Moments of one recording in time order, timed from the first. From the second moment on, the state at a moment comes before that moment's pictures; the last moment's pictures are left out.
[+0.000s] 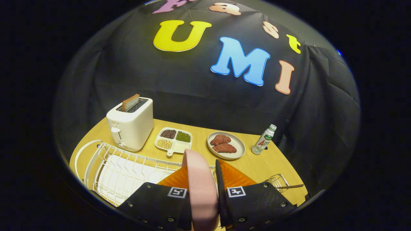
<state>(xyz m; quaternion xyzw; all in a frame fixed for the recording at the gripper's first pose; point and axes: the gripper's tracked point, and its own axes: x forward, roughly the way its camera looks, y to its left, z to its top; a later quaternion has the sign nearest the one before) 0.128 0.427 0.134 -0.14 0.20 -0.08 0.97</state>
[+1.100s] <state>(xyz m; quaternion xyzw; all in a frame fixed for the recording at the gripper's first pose) -0.028 0.428 0.111 -0.02 0.24 -0.02 0.97</state>
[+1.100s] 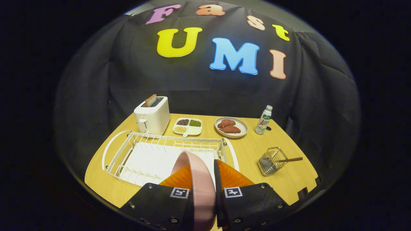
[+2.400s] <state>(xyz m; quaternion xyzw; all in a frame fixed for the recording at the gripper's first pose) -0.084 0.404 -0.030 0.18 0.31 0.02 0.93</state>
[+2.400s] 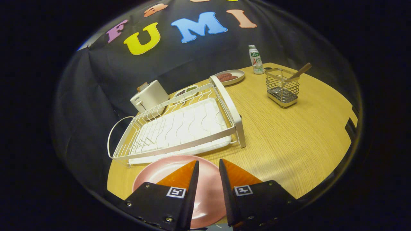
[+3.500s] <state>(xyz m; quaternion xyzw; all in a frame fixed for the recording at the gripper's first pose) -0.047 0.298 0.052 0.16 0.19 -0.06 0.97</state>
